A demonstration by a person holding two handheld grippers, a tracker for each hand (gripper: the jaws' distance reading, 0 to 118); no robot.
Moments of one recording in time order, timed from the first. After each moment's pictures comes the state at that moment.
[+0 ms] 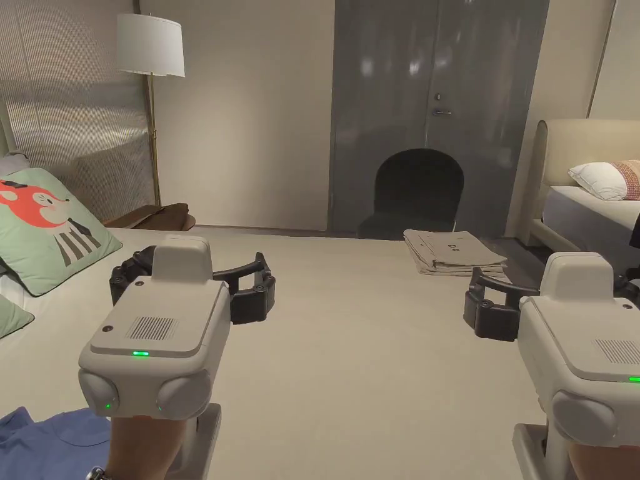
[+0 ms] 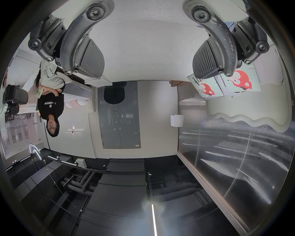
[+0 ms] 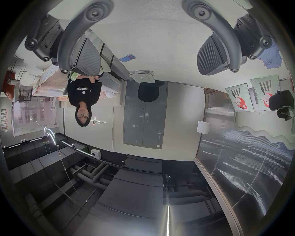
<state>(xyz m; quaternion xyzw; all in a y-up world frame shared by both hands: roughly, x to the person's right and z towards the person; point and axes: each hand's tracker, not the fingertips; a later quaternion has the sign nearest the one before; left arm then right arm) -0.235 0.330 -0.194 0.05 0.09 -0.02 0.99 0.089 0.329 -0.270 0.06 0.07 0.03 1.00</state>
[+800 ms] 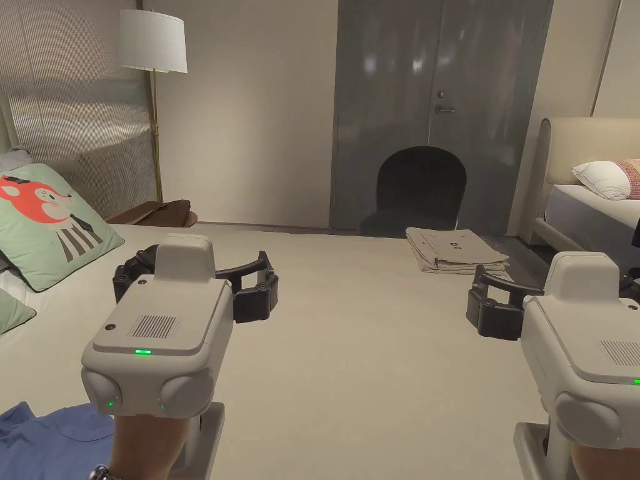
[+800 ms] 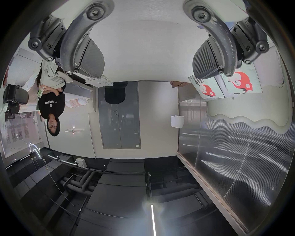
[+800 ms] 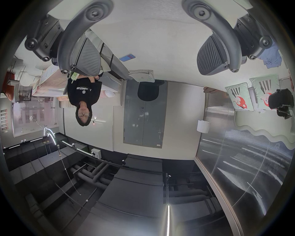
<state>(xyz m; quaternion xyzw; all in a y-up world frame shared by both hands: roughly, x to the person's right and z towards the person) -0.233 0.328 -0.194 0.05 0.09 -0.01 0.99 0.091 0.328 -0.271 0.06 0.07 0.03 1.00</state>
